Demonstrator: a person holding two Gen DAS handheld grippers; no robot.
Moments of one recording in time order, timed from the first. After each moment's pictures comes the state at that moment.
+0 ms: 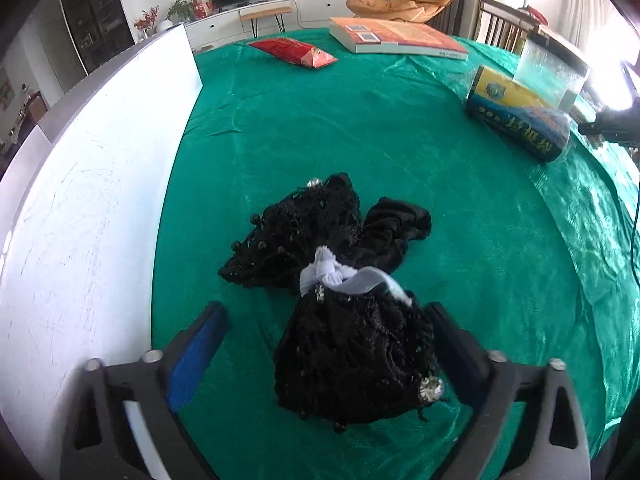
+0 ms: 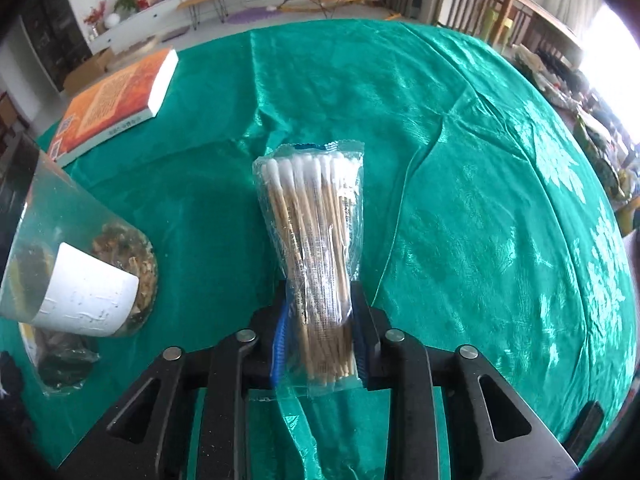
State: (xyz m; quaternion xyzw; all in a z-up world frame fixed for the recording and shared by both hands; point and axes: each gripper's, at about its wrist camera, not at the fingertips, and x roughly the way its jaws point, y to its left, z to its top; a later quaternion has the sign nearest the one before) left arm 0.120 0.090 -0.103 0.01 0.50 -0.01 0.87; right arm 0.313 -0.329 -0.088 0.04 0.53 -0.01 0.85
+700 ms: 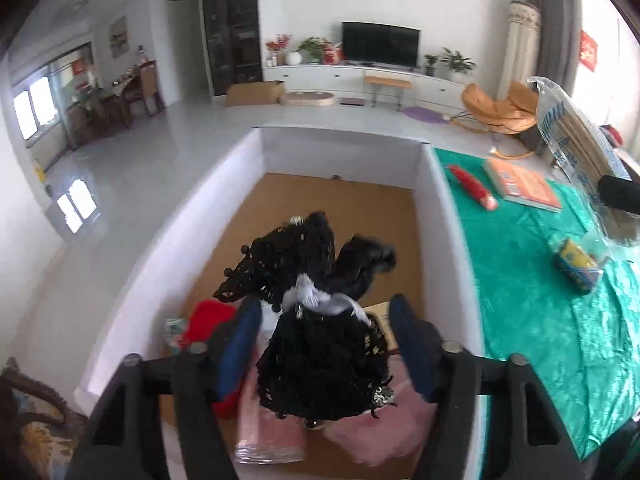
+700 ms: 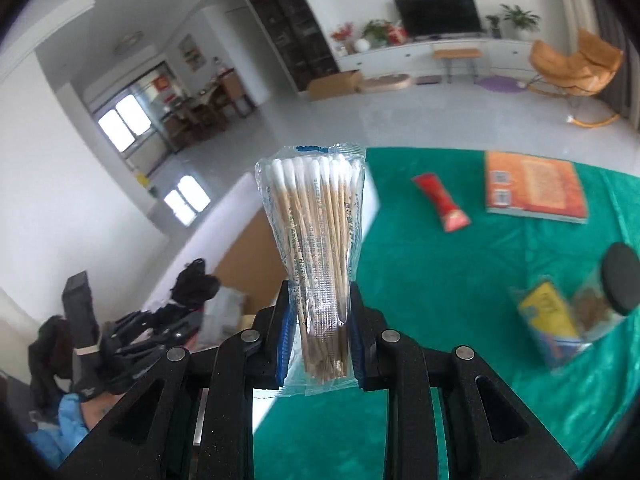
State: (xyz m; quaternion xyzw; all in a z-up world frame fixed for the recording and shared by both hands) left arm -0.003 0.296 0.035 -0.07 0.39 0.19 0.90; right arm 0.148 0.035 0.084 0.06 0.43 0.45 0.79
